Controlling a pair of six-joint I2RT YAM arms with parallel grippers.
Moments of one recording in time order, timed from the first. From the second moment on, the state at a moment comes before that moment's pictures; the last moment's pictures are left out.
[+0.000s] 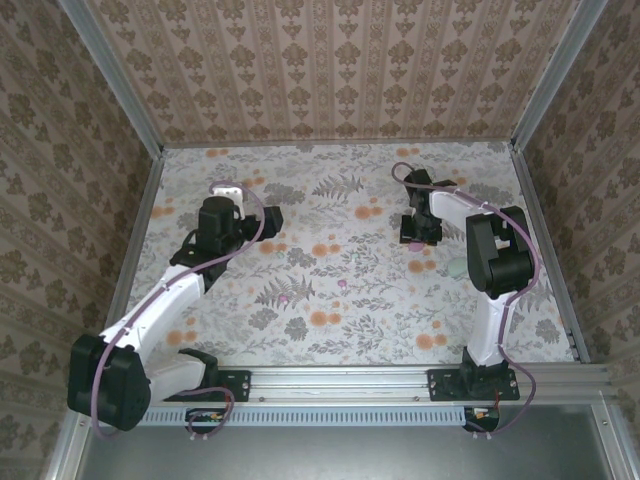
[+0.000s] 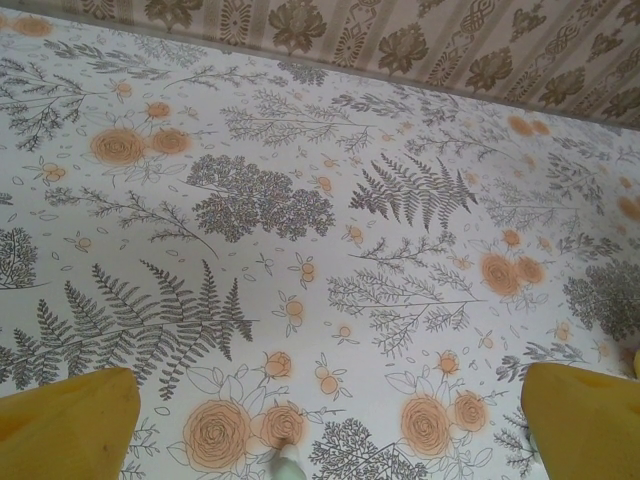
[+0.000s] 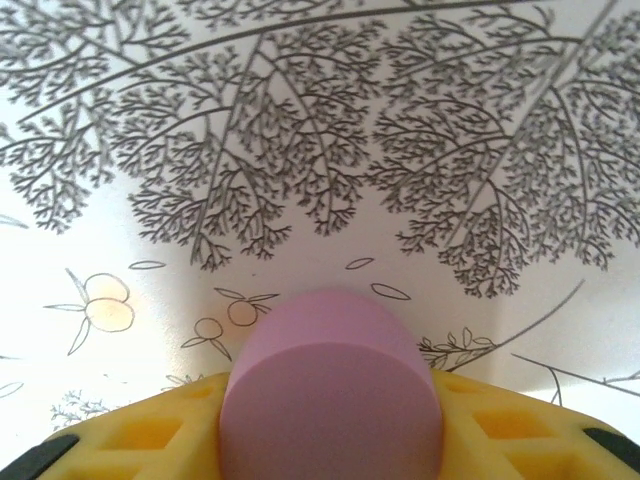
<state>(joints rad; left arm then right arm) -0.39 1.14 0.75 -0.10 0.03 -0.38 0.18 1.97 1.35 -0.81 0.04 0.31</state>
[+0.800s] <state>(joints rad) -0.39 1.15 0.75 -0.10 0.02 -0.38 0.36 1.89 1.23 -0.72 0.00 0.05</state>
